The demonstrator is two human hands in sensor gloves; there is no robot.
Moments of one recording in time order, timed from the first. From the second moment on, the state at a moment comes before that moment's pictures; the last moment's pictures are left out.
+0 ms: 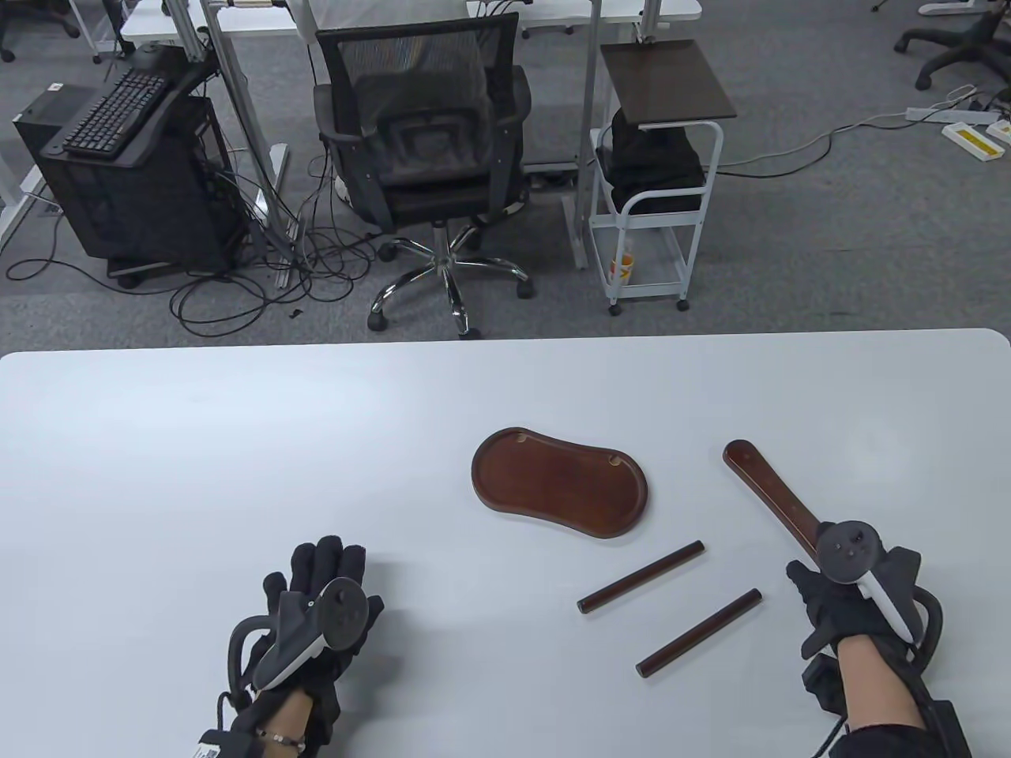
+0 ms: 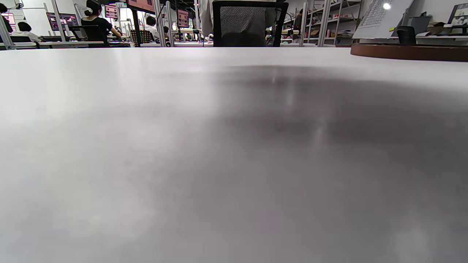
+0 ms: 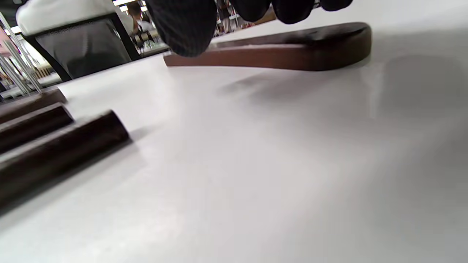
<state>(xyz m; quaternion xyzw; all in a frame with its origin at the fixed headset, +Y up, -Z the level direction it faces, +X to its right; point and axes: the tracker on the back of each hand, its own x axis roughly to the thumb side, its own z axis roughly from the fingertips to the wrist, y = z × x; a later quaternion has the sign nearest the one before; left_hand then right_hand) -0.241 -0.749 -0.295 -0.10 -0.03 0.00 1.00 0.350 -0.755 -0.326 -0.21 0.10 0.97 0.12</state>
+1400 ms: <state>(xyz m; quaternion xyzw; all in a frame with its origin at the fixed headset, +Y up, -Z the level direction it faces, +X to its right) -0.241 -0.750 -0.295 -0.10 -0.04 0.01 0.99 0.323 -0.719 -0.339 -0.12 0.09 0.99 0.08</state>
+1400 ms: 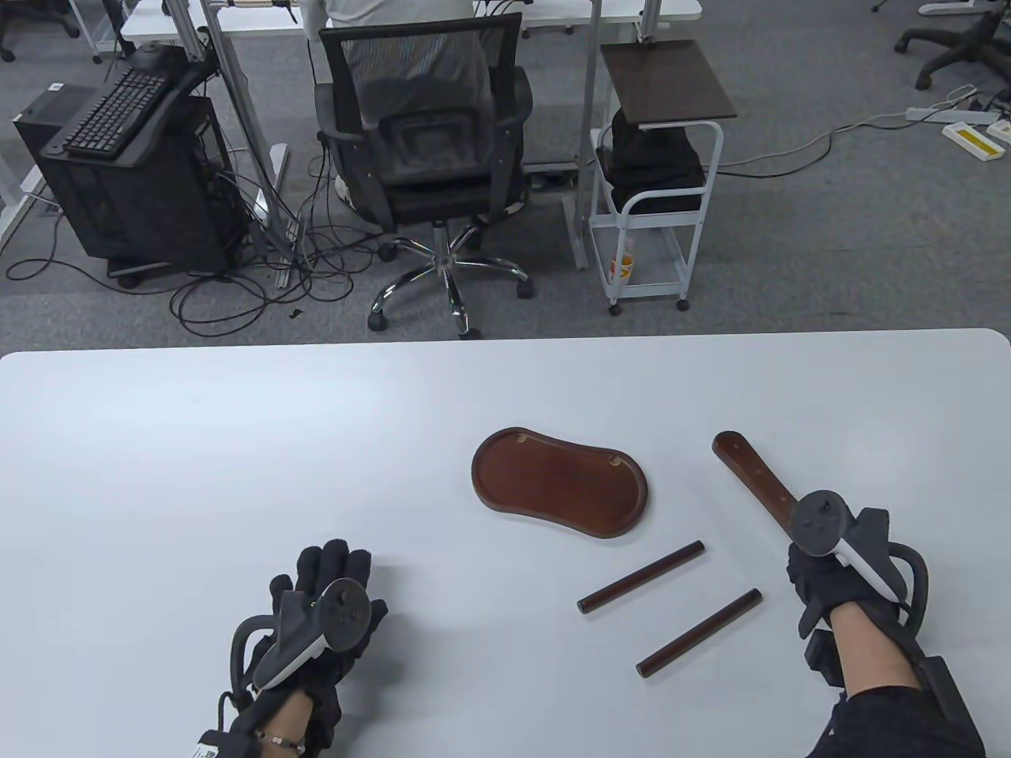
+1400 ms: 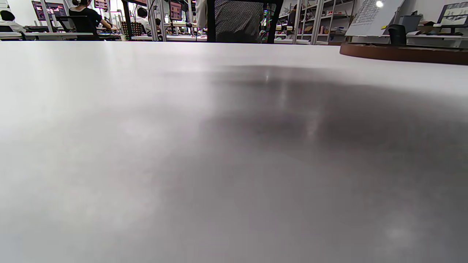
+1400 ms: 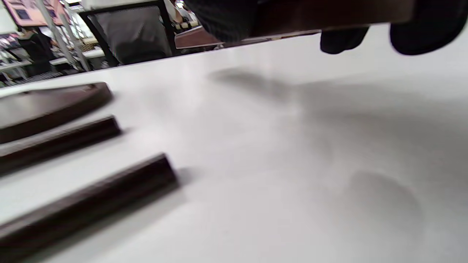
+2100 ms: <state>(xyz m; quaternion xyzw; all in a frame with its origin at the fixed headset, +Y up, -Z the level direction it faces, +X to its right) -0.231 -0.735 -0.287 -0.07 -0.06 0.10 0.99 0.186 -0.685 -0.285 0.14 0.02 0.96 0.24</state>
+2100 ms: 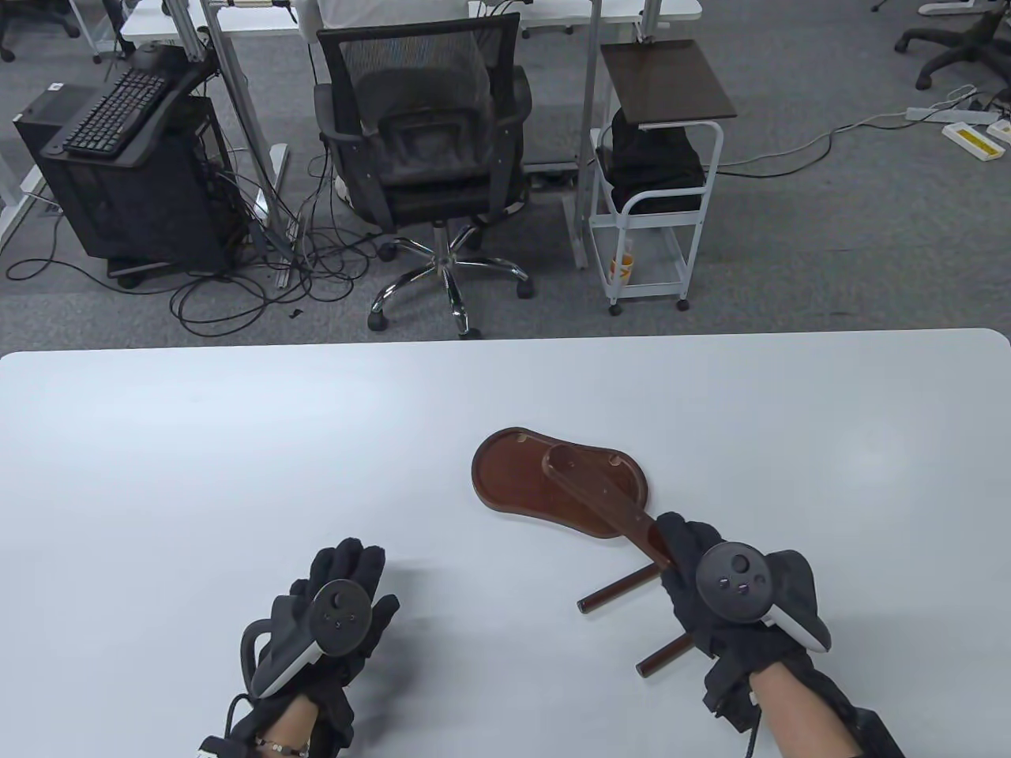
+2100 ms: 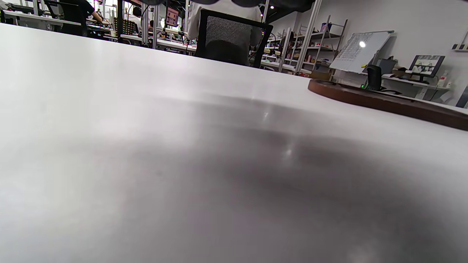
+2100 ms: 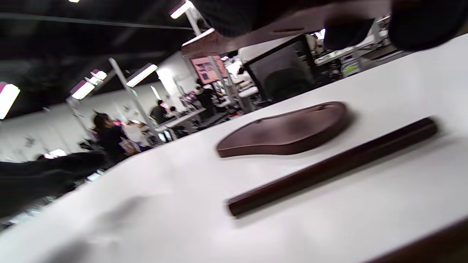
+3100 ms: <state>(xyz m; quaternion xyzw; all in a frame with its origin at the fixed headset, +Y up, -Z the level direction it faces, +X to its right) -0.170 -0.734 -0.274 -0.27 -0.22 0.63 0.70 0.085 -0.726 -0.261 0.28 0.13 0.71 0.63</state>
